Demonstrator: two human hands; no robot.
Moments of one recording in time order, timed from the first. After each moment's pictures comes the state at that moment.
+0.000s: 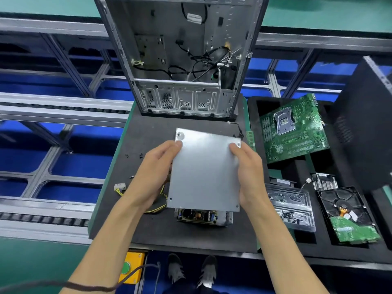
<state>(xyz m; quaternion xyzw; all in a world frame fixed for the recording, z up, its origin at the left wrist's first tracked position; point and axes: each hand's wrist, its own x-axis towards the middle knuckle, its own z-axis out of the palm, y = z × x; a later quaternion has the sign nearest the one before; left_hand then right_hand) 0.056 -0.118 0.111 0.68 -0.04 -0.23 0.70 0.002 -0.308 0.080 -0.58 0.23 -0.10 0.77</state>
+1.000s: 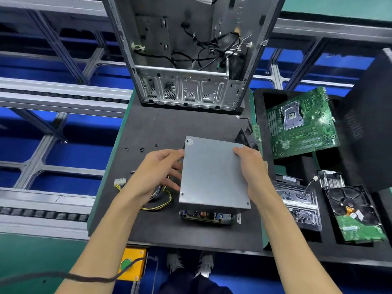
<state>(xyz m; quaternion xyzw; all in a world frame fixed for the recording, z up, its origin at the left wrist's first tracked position) 0.080 -0.099 0.079 0.70 0.03 -0.33 0.63 0.025 -0.320 0.059 -0.66 0.35 0.03 0.67</state>
